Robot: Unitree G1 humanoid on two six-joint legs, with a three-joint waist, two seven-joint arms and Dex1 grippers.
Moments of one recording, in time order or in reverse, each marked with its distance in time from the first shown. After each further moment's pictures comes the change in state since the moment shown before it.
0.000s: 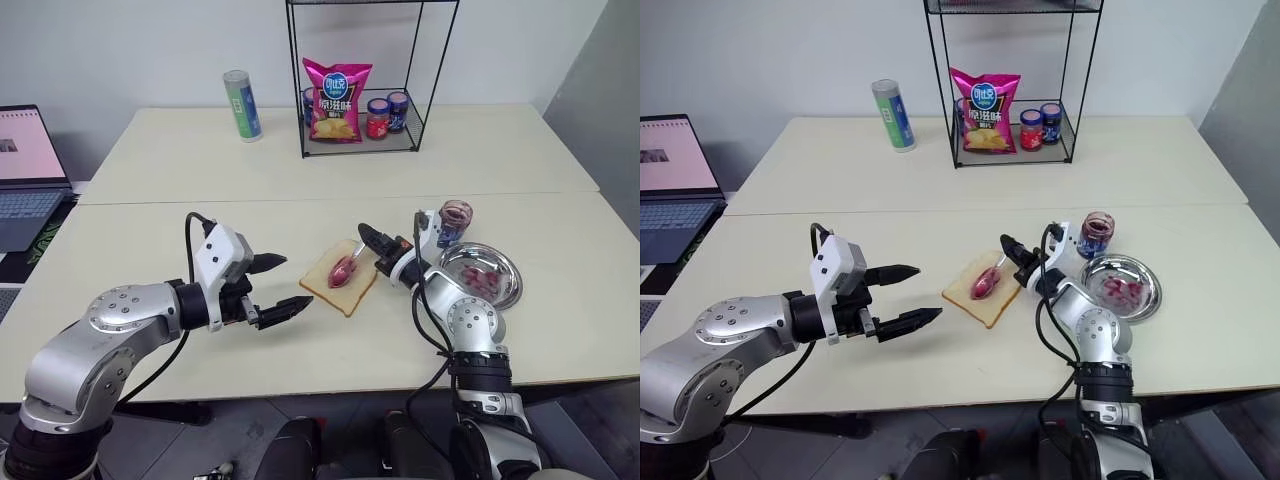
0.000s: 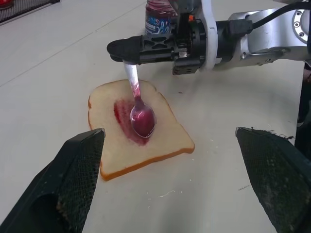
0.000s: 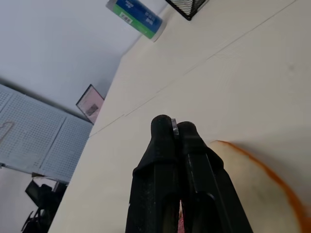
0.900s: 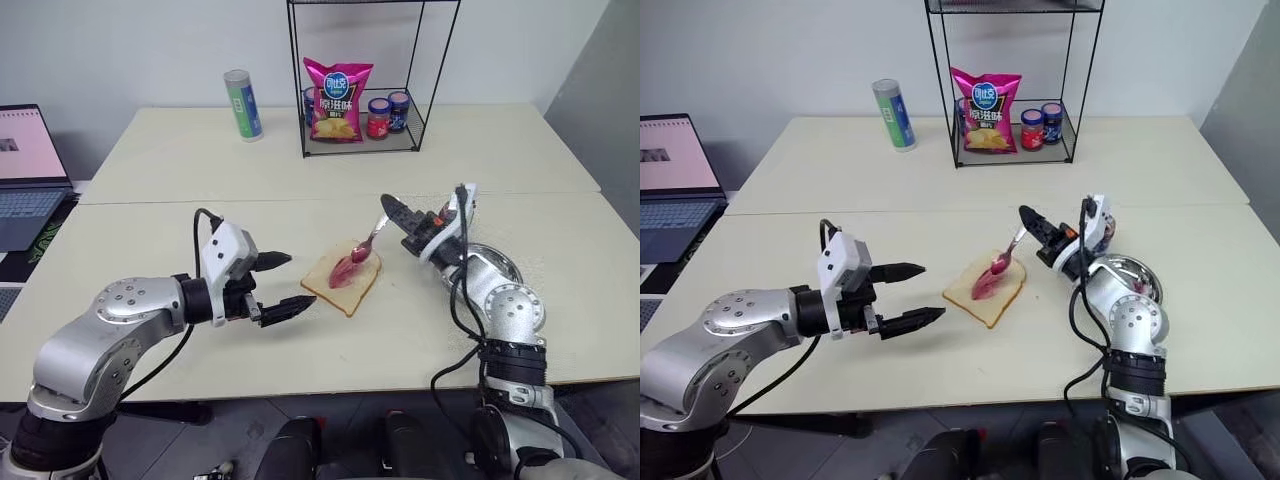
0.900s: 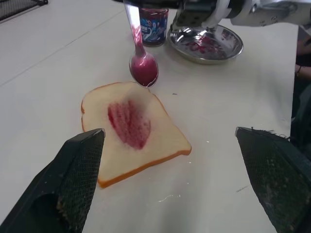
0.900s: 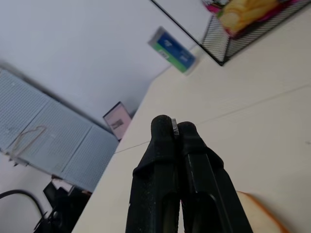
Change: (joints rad) left arm -0.080 0.006 -0.059 0.058 0.022 -0.031 -0.063; right arm -0.023 -0.148 -0.096 -0.216 0.248 0.167 0.024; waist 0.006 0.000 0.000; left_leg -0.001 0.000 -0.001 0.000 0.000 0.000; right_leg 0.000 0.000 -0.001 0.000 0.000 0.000
